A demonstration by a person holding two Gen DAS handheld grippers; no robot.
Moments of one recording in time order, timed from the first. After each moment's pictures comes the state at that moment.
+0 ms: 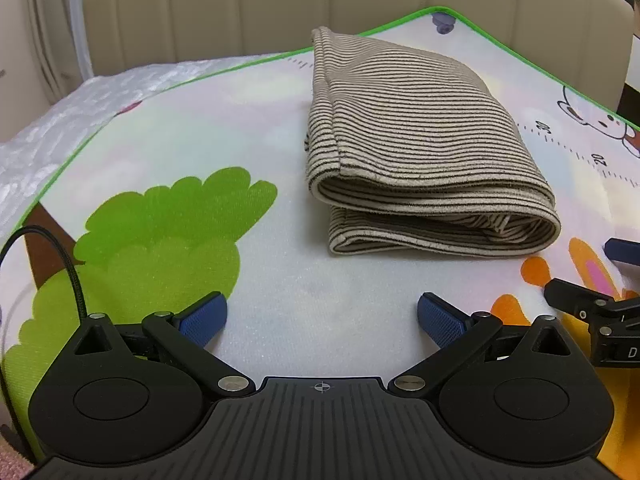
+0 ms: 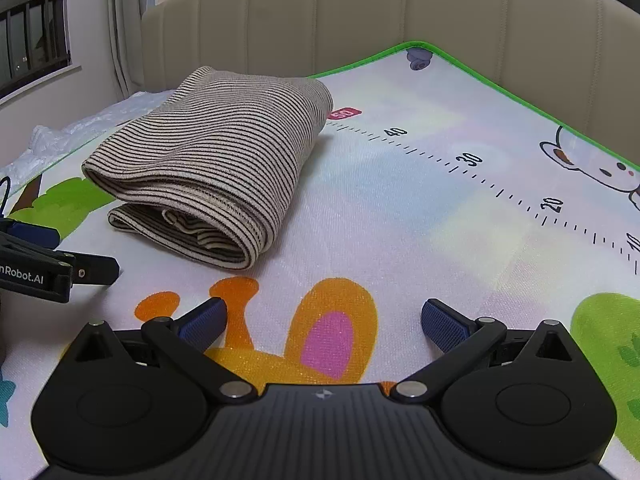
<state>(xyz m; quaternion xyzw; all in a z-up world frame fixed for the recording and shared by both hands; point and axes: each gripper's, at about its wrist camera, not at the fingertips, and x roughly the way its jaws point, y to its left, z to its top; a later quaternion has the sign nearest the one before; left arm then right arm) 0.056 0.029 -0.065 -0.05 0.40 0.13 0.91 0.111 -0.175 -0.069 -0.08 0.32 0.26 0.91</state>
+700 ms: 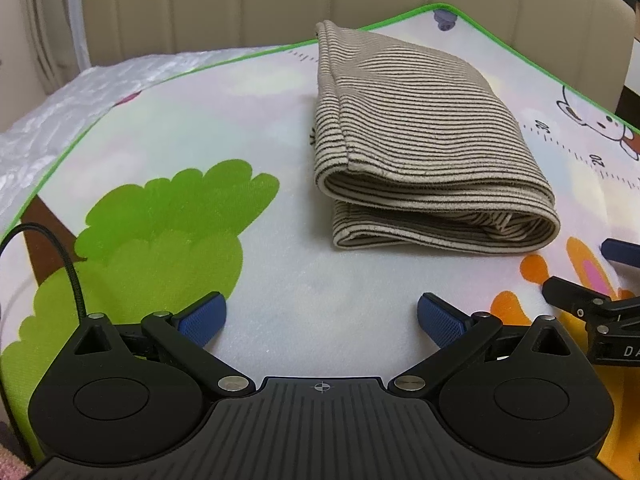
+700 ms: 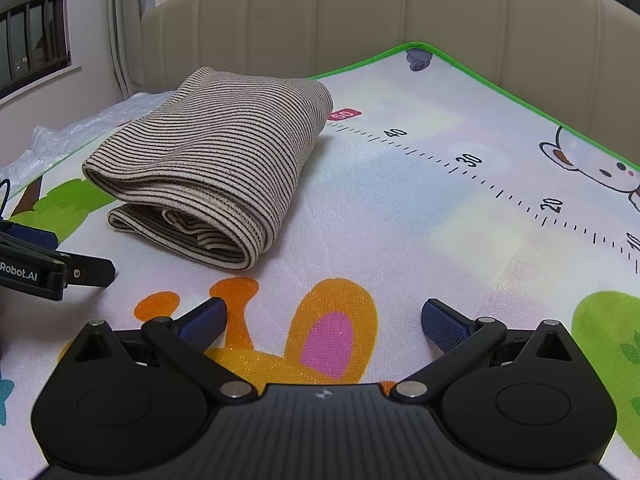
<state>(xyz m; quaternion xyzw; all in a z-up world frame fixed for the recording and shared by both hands) 0.055 0.034 -0.066 -0.06 0.41 0.12 0.90 0.112 -0.176 -0.069 -0.08 0.32 0.26 0.91</state>
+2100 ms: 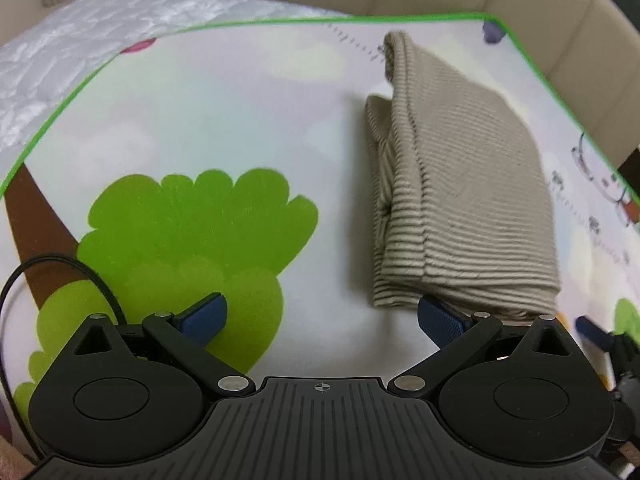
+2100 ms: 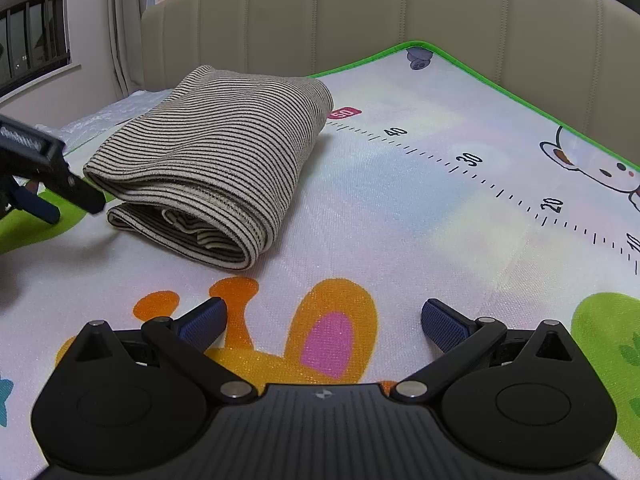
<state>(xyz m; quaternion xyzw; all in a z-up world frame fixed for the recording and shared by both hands) 0.092 0.109 -0.040 -0.17 0.48 0.10 0.86 0.113 -0.174 -0.069 -0.08 0.32 0.26 0.91</state>
